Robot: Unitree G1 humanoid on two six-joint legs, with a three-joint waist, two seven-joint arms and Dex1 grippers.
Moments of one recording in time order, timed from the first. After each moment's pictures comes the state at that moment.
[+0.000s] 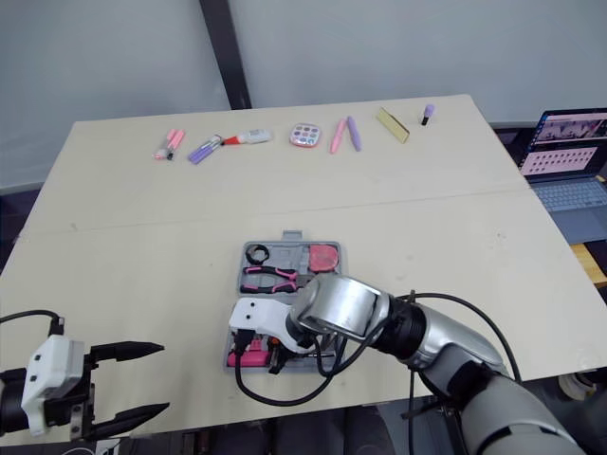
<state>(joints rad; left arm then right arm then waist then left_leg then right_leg) 0.63 0.82 0.57 -0.54 -0.55 0.23 -1.17 -0.93 -0.32 0.90 -0.25 0.52 1.40 0.65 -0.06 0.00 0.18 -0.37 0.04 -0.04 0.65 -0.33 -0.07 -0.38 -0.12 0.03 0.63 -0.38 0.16</state>
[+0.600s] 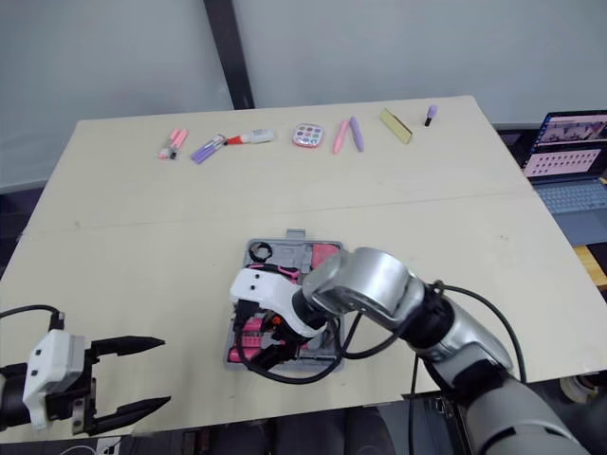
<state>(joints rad) 0.58 0.82 0.57 -0.53 -0.55 0.25 -1.16 -0.85 -0.40 0.60 -0.39 0.65 1.39 0.74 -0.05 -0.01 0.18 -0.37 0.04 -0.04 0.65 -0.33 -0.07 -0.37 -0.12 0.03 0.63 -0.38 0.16</state>
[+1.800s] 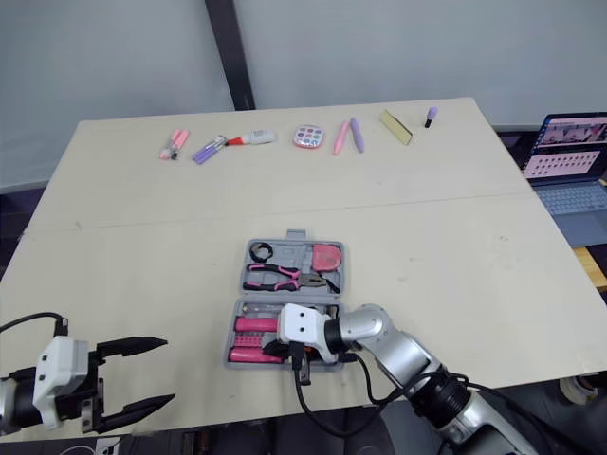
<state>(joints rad) 0.56 0.76 0.50 -0.41 -0.50 0.11 -1.18 -0.37 -0.43 0.62 -0.11 0.12 0.28 0.98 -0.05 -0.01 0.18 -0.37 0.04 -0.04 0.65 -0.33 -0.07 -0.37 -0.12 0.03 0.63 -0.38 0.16</state>
